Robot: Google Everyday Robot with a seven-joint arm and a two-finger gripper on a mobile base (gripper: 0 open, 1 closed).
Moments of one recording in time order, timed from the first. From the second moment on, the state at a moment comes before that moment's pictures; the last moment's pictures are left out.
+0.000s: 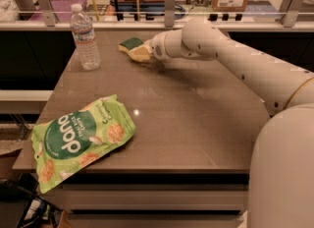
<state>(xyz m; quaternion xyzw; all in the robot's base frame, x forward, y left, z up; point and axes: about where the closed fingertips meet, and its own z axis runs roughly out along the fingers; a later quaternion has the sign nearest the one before) 0.793 0.046 0.831 -0.35 0.77 0.23 0.48</state>
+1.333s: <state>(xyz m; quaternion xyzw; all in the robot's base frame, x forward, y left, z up) 0.776 0.020 0.853 -0.37 0.75 0.24 0.49</state>
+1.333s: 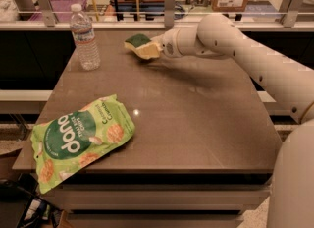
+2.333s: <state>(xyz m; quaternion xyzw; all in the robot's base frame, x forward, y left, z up) 0.725 -0.064 0.873 -0.38 0.73 0.25 0.51</state>
